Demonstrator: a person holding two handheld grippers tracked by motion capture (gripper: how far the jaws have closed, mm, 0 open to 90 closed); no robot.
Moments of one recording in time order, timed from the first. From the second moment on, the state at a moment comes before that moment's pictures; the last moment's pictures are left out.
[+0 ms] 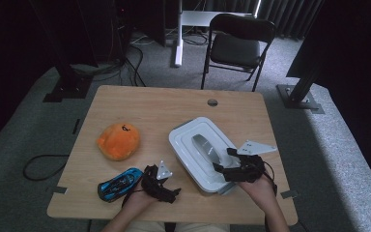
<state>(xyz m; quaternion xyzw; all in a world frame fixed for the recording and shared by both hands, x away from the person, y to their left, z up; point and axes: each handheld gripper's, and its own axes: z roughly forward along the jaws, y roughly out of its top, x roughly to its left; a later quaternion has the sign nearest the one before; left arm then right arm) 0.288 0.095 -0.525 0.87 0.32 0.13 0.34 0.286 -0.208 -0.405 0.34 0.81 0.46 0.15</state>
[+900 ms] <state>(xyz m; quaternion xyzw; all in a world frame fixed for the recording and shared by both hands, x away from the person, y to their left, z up) 0.288 0.091 -0.525 0.88 0.31 0.13 0.34 0.283 -0.177 -0.407 0.35 0.81 0.43 0.20</state>
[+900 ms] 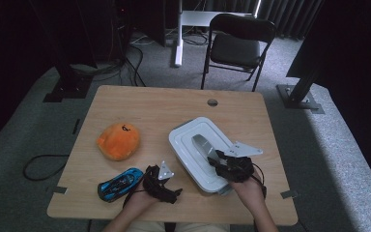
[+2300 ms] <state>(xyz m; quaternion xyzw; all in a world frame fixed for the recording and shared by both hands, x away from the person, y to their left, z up) 0.288 0.091 -0.525 0.88 0.31 0.13 0.34 0.305 -0.205 -0.362 0.37 0.78 0.45 0.23</state>
